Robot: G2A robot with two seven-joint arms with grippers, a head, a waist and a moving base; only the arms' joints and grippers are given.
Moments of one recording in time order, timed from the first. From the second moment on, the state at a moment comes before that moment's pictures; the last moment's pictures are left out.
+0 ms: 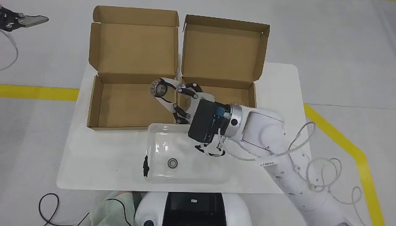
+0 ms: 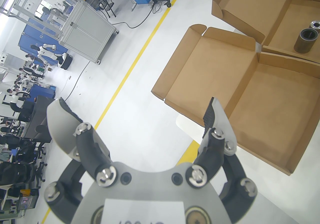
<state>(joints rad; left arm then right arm) 0.56 -0.16 -1.11 -1.50 0.89 -0.82 -0.11 -1.03 -1.31 0.89 -1.91 -1.36 -0.56 -0.04</state>
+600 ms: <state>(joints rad) 0.56 -0.16 -1.11 -1.50 0.89 -0.82 -0.11 -1.05 -1.32 0.88 -1.89 -1.41 -0.52 -0.03</state>
